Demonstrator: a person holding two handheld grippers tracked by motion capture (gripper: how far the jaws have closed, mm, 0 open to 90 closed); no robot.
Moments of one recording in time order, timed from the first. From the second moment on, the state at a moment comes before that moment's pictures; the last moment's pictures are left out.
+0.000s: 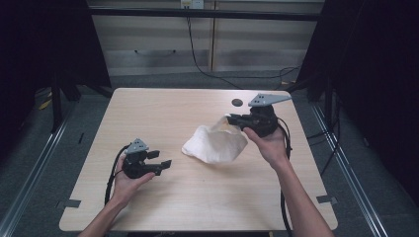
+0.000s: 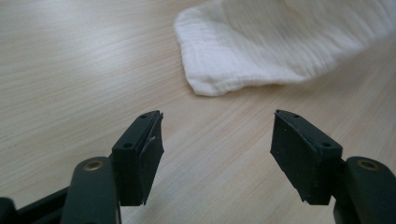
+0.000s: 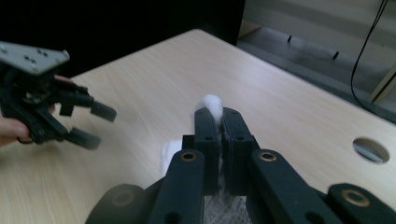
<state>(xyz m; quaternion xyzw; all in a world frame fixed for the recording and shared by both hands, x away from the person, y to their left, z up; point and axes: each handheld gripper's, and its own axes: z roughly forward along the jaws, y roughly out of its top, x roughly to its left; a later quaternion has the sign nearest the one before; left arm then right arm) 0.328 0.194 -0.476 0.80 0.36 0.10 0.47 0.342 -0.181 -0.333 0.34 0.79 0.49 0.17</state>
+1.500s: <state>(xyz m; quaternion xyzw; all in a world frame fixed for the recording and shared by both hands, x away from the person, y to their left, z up) 0.363 0.185 -0.476 0.79 0.39 0.10 0.47 0.324 -0.223 -0.415 0.40 0.78 0.47 0.14</state>
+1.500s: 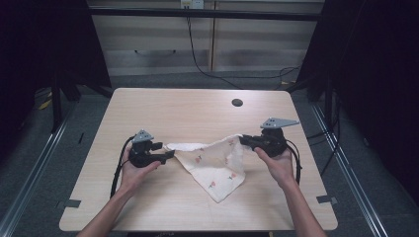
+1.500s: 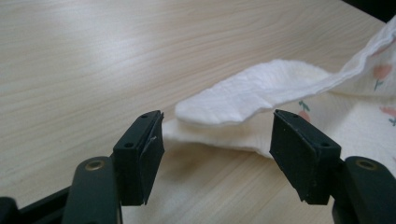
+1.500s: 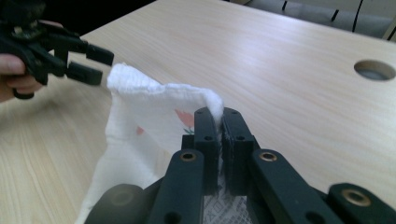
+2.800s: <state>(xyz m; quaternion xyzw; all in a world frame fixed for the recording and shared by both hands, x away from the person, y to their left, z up) 0.315 0.176 -0.498 0.87 0.30 0.08 0.39 0.309 -0.213 -0.484 0.41 0.81 0.41 0.10</state>
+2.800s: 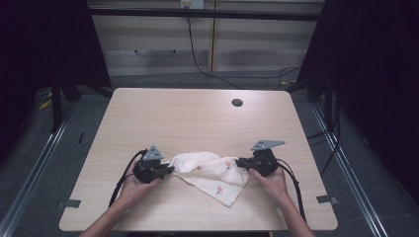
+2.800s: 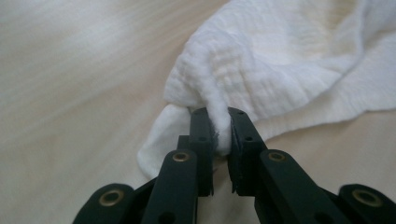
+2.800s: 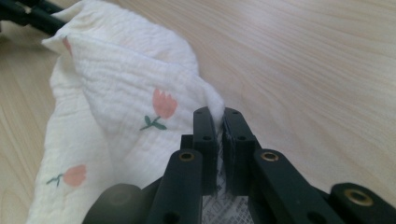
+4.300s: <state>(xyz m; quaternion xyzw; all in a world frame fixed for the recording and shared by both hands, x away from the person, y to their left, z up) 0.319 0.170 -0.479 0.85 0.25 0.09 0.45 0.316 -0.232 -0.472 0.44 0.77 0.44 0.13</state>
